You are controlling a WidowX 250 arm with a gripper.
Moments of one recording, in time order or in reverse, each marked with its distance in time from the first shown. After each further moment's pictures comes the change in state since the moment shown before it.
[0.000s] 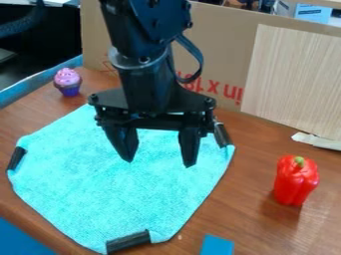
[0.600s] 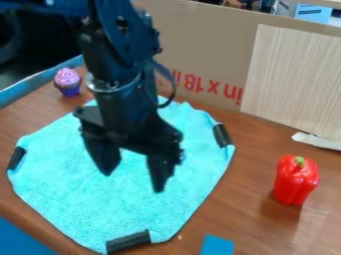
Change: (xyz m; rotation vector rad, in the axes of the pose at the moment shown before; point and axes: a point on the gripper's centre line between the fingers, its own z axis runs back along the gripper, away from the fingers) arm -0.013 0.026 -0.018 0.004 0.086 -0.267
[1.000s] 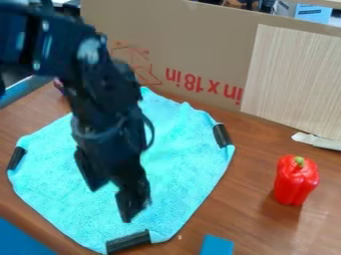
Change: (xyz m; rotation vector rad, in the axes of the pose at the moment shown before) arm -0.016 0.014 -0.035 0.048 -0.021 -0.346
